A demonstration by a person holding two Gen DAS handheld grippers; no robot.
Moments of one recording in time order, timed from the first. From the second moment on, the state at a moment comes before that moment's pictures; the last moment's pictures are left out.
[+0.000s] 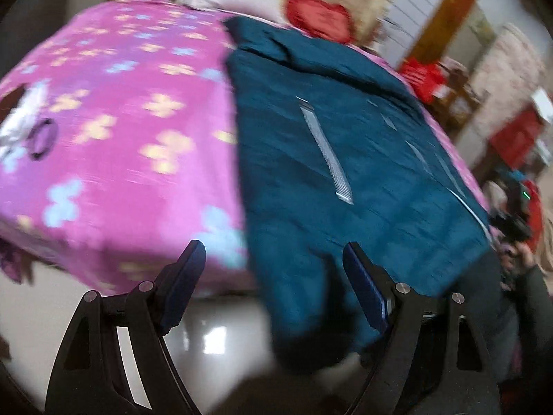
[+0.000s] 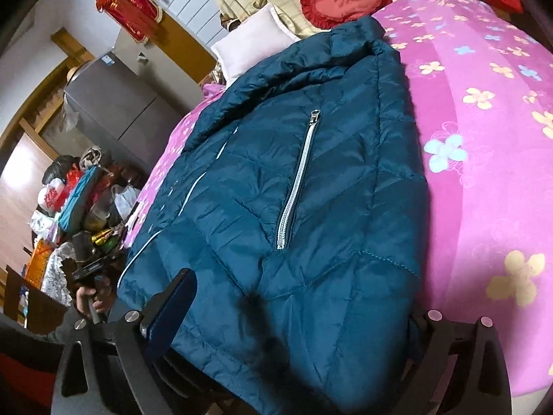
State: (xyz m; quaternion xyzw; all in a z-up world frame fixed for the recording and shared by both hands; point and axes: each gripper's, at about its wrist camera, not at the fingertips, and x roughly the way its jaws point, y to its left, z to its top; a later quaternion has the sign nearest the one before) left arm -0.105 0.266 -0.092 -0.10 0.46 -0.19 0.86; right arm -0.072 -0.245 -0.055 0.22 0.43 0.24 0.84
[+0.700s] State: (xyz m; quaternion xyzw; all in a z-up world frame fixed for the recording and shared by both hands) left arm -0.086 0.228 -0.070 -0.16 0.43 -0.32 0.83; right arm -0.070 -0.231 -0.057 0.15 0.43 0.21 0.86
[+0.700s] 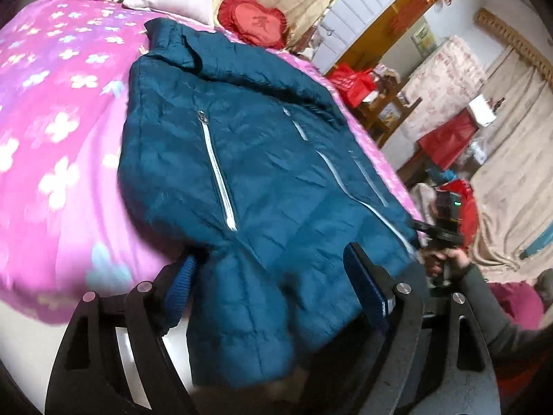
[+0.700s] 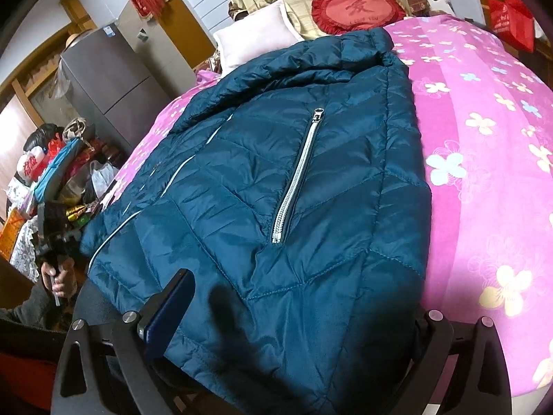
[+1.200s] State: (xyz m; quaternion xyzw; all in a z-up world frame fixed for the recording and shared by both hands) left arm -0.060 0.219 -0.091 -0.11 0.47 -0.24 0.84; right arm -0.074 -0.253 -0.057 0.21 0.44 0.21 0.85
